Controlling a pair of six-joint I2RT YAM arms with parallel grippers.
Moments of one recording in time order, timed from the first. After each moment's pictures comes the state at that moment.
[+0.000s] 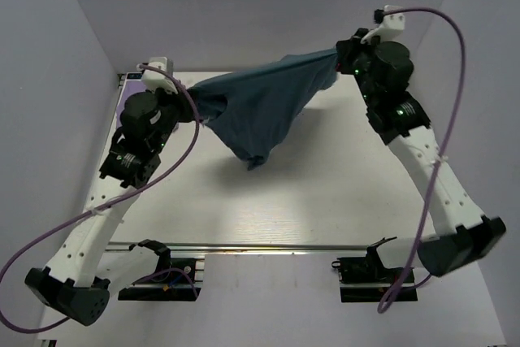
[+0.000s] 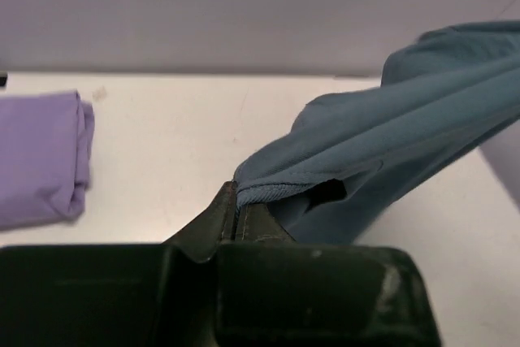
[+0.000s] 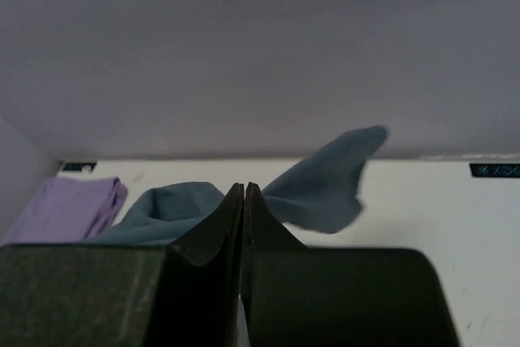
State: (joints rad) left arm -0.39 1.03 1.15 -0.24 -0.15 -0.25; right arm 0.40 1.39 1.54 -0.16 0.19 0.24
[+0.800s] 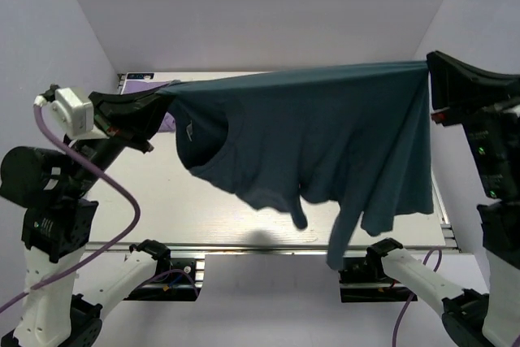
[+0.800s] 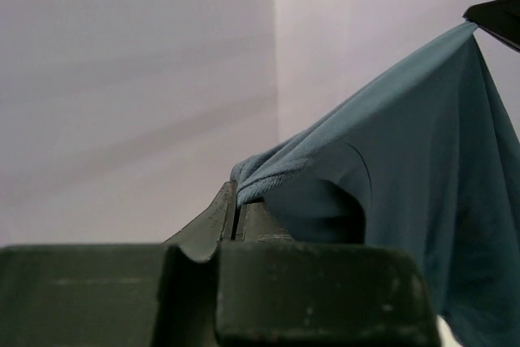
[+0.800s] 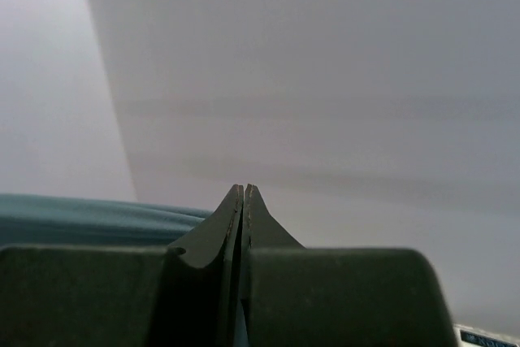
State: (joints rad) left arm -0.41 0.79 1.54 -0.26 0.34 -0.12; right arm 0.42 0.86 1.77 -0.36 0.03 0.12
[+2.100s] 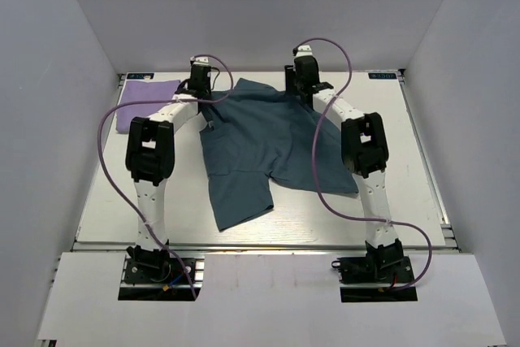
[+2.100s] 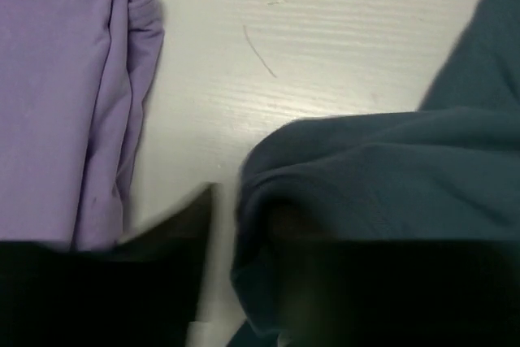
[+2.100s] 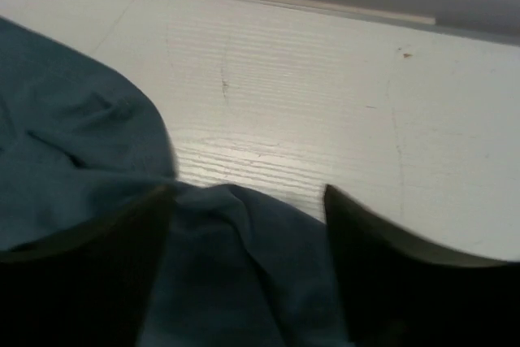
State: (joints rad) left arm -0.23 2.18 1.69 -0.18 -0.35 -0.15; right arm 0.38 2.41 2.02 -0.12 0.21 0.09
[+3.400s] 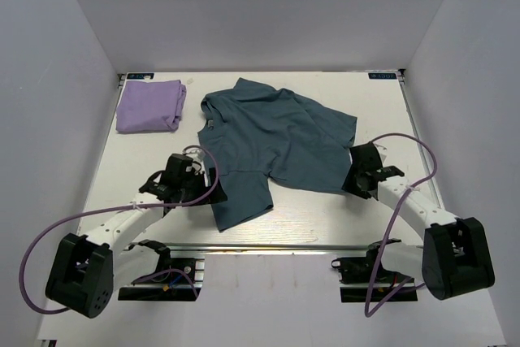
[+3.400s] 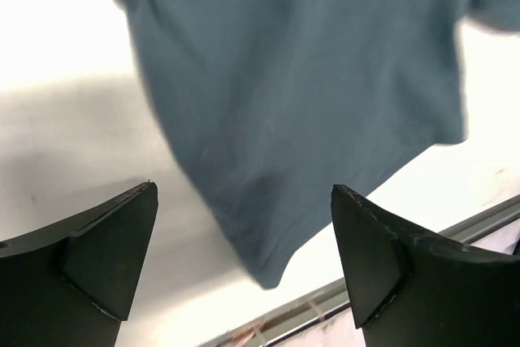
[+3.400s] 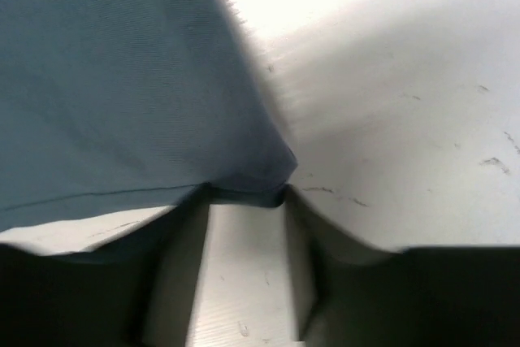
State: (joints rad) left arm -0.37 1.06 0.48 -0.31 0.24 -0.46; right arm 0.29 1.16 0.58 -0.51 0.23 0.60
